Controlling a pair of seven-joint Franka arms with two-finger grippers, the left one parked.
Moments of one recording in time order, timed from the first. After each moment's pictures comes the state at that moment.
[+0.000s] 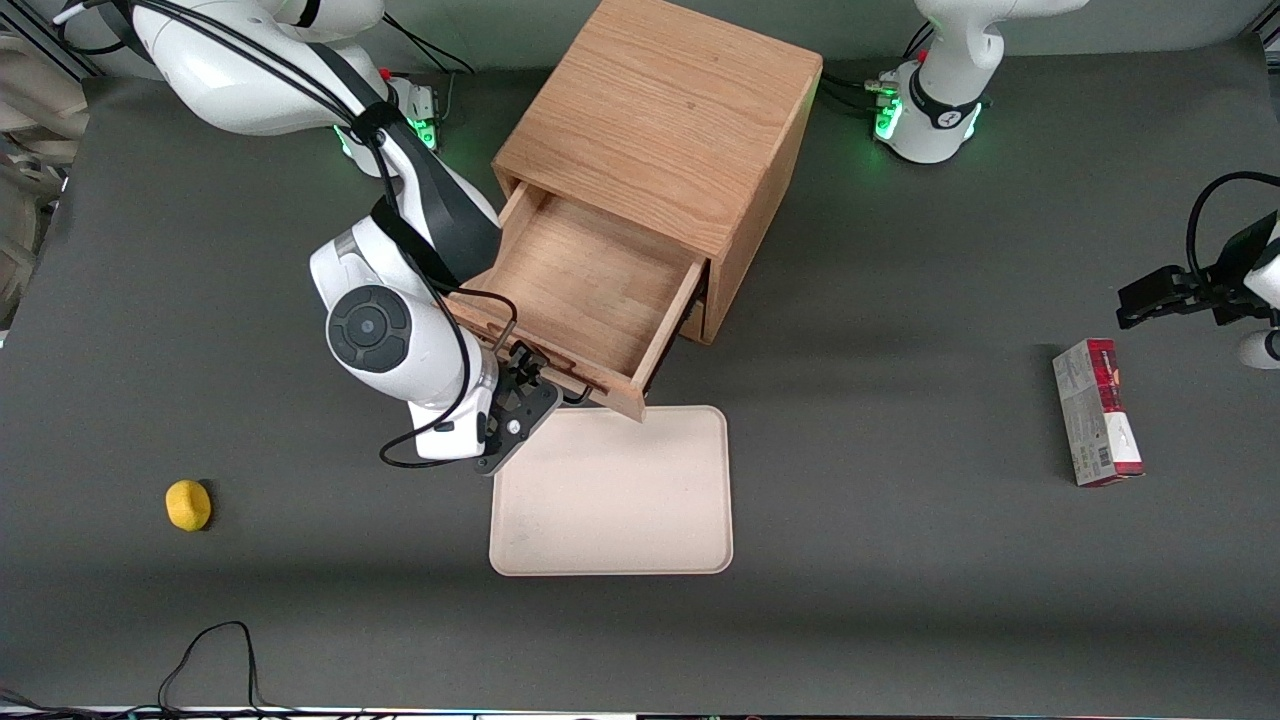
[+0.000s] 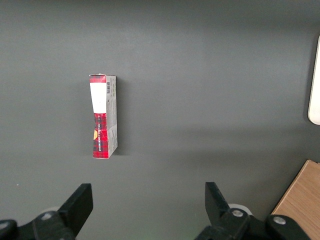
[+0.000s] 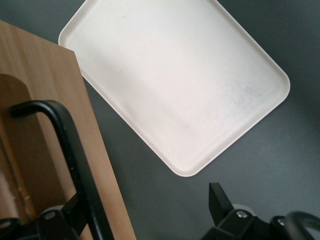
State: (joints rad) arm 0.19 0.58 0.38 -1.35 -0.09 1.86 -0.25
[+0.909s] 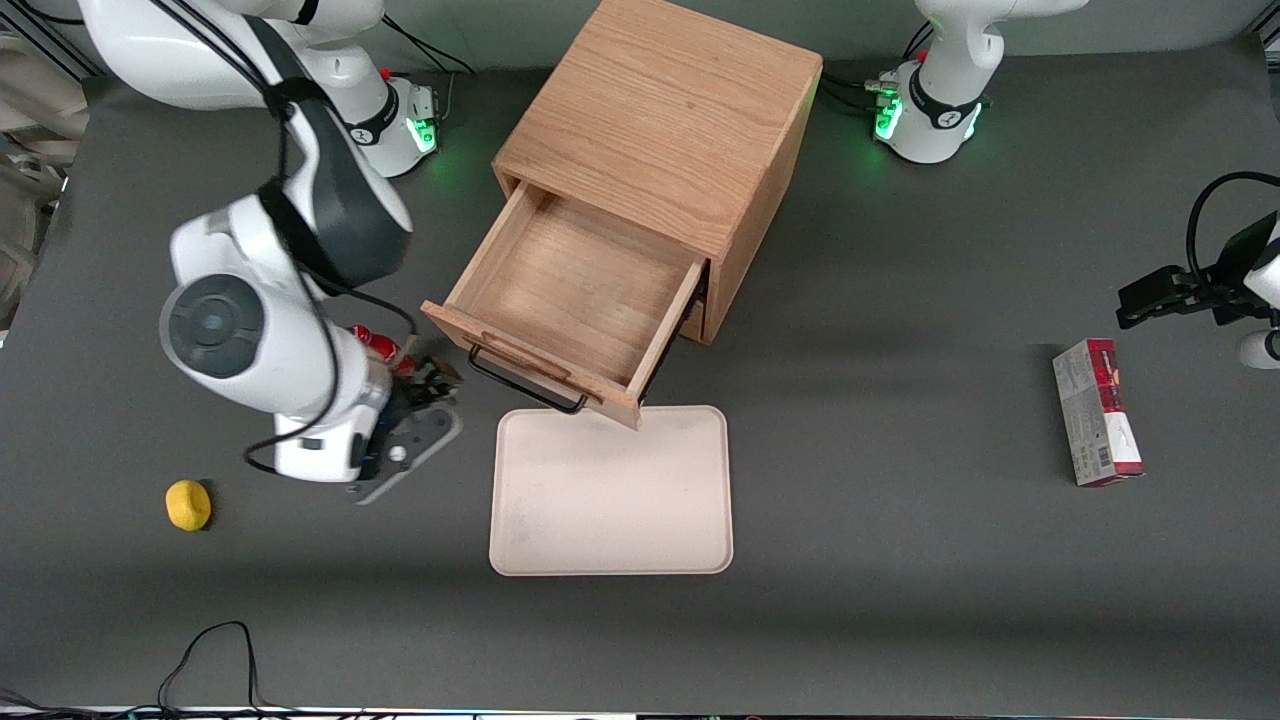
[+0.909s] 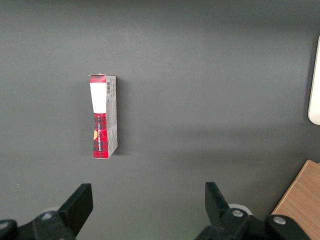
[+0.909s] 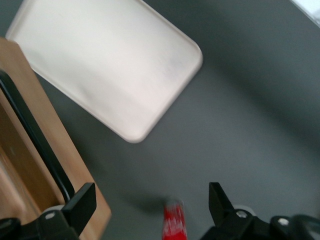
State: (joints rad) arm 0.19 0.51 0.17 -1.20 -0.06 1.61 -0.25
